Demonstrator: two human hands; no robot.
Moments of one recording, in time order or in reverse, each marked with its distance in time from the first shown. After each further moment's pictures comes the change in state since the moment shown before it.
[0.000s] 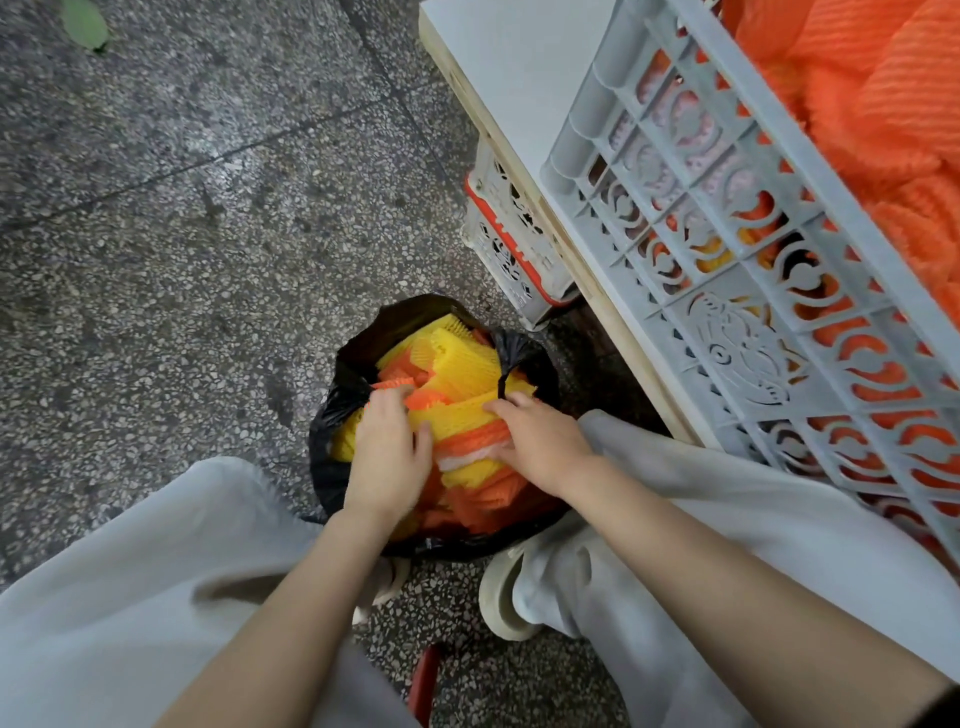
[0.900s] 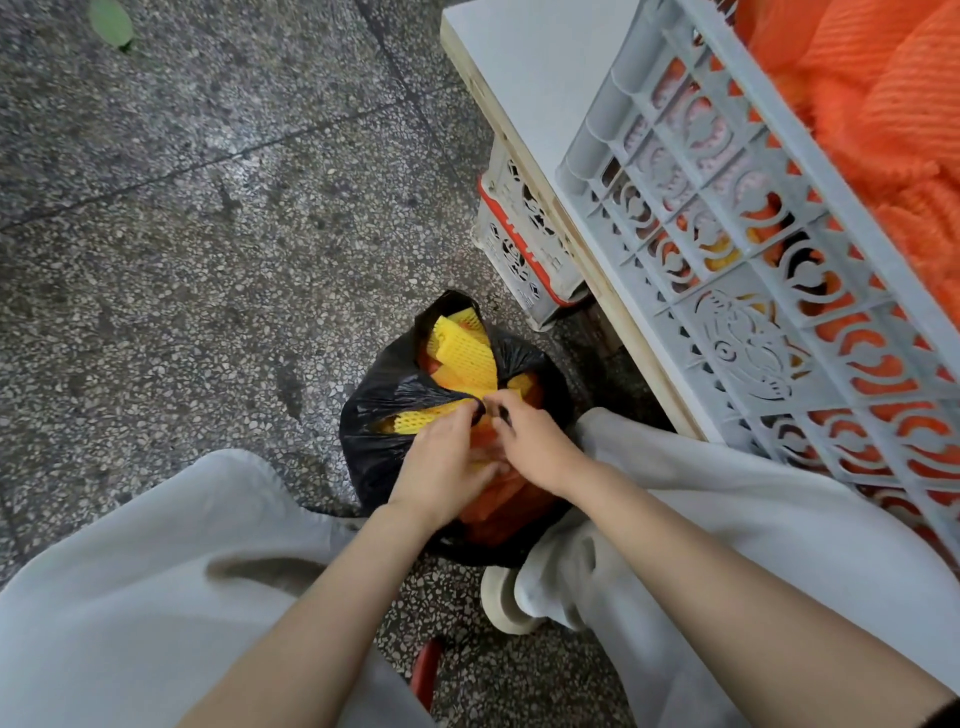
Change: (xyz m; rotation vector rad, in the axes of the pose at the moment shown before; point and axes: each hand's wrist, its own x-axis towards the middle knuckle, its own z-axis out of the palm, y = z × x) left_hand -0.013 0.025 0.017 0.130 -0.313 0.102; right_hand -0.003 -0.016 0.013 0.551 0.112 0.050
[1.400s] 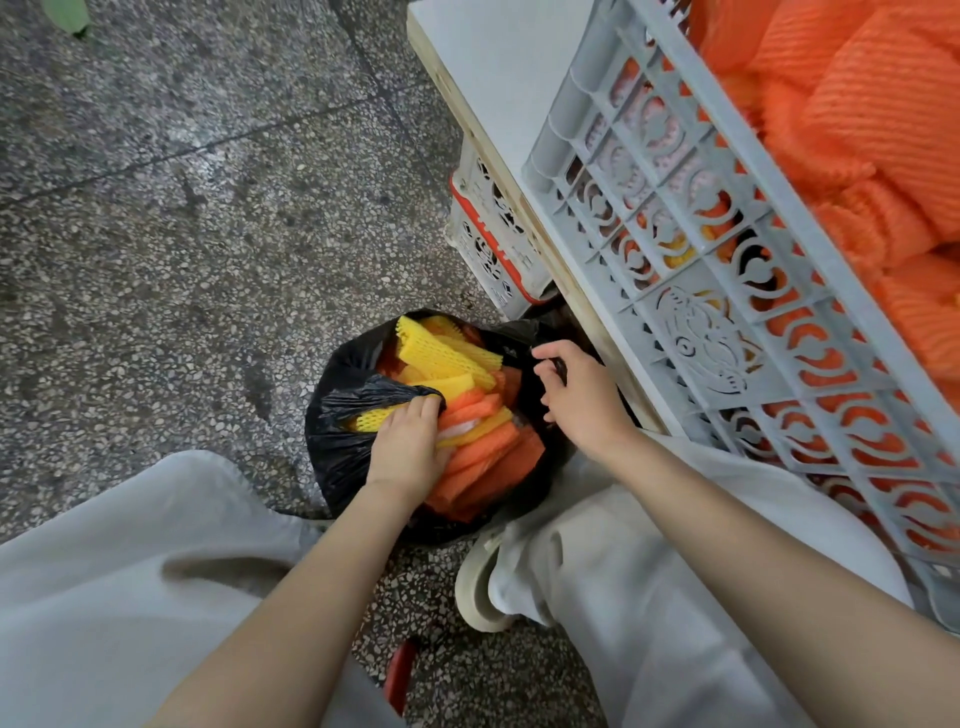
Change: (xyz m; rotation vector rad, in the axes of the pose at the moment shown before) left_hand 0.021 -0.009 0.013 0.190 -0.010 -0.097; right_hand -0.019 0.006 -0.069 0.073 0.355 0.078
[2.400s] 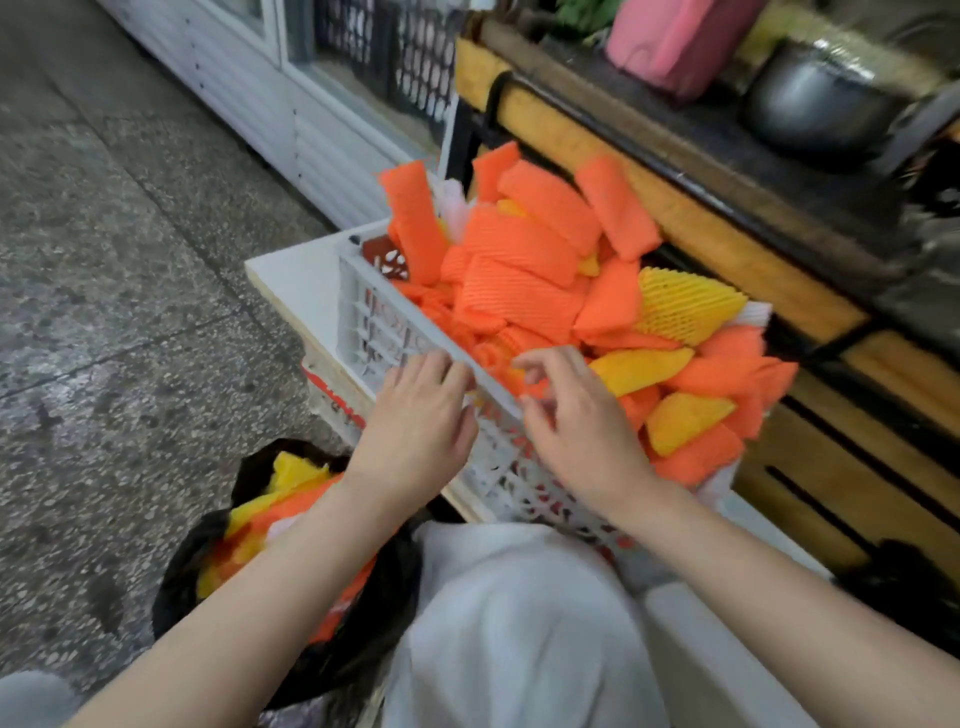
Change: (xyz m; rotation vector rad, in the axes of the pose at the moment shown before) left_hand -0.043 0.222 -0.167 0.098 0.594 0.694; right_hand -0.126 -0.039 -0.196 -0.282 0.548 -0.491
